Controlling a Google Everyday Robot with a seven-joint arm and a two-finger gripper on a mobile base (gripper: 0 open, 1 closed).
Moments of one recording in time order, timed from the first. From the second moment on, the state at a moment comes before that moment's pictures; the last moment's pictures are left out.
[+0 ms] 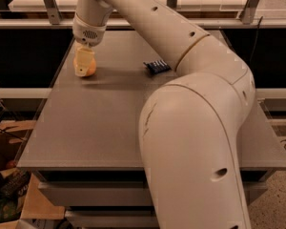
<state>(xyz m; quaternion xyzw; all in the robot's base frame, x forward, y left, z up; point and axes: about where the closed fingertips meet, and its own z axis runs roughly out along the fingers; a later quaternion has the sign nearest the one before) 0.675 0.179 0.870 -0.76 0.61 0.12 0.19</state>
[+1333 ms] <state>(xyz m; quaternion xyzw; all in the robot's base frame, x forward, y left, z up) 0.677 0.142 0.922 -0.76 0.59 0.12 0.24</state>
